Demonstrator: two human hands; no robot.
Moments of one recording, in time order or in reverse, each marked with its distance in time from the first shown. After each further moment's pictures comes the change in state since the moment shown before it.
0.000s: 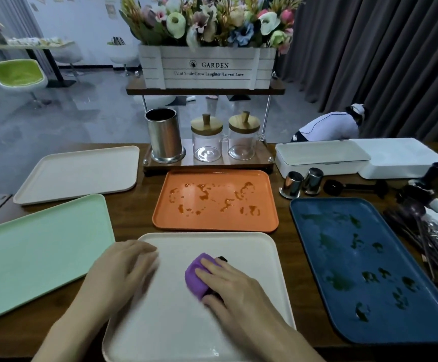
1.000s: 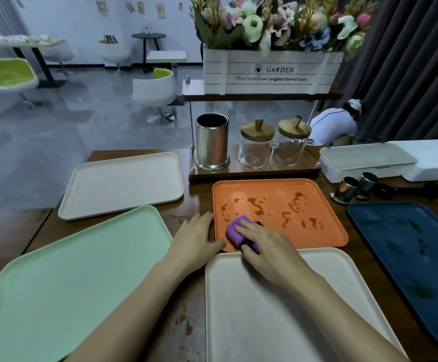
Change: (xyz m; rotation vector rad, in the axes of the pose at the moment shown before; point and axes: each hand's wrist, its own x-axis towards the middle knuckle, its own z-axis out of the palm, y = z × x) left_hand 0.109 -0.049 0.008 -0.118 -0.264 0.097; right_hand 0.137 -0.026 0.022 -0.133 0.054 0.266
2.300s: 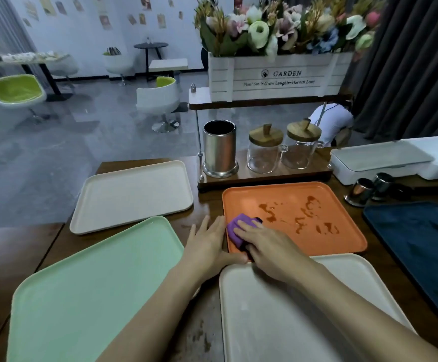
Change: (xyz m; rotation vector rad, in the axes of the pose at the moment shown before) left_hand 0.013 -0.008 -0.001 0.089 -0.123 0.025; right_hand 0.042 -0.004 0.010 -0.122 -0.119 -0.103
